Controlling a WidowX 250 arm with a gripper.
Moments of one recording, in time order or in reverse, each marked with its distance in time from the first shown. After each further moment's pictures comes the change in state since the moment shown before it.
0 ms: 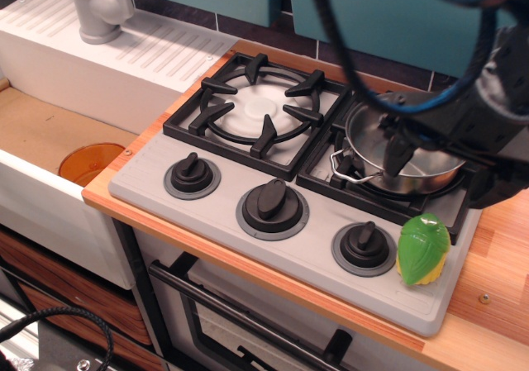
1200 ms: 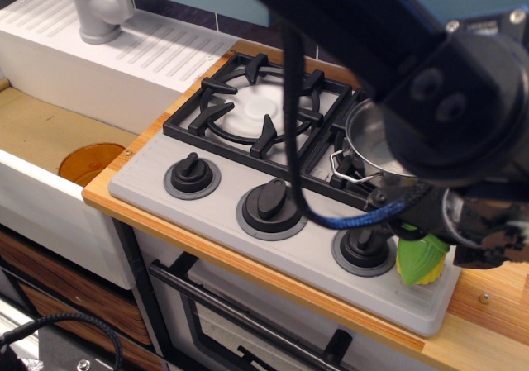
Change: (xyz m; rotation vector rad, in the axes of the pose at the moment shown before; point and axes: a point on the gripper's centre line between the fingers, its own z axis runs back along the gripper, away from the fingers) arm -0.030 -0.014 -0.041 -0.032 -0.182 0.025
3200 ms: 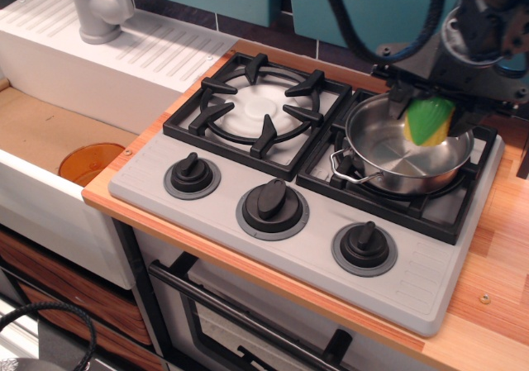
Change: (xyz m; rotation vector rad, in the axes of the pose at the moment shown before) arm 0.100 0.028 -0.012 -0.014 0.047 -0.004
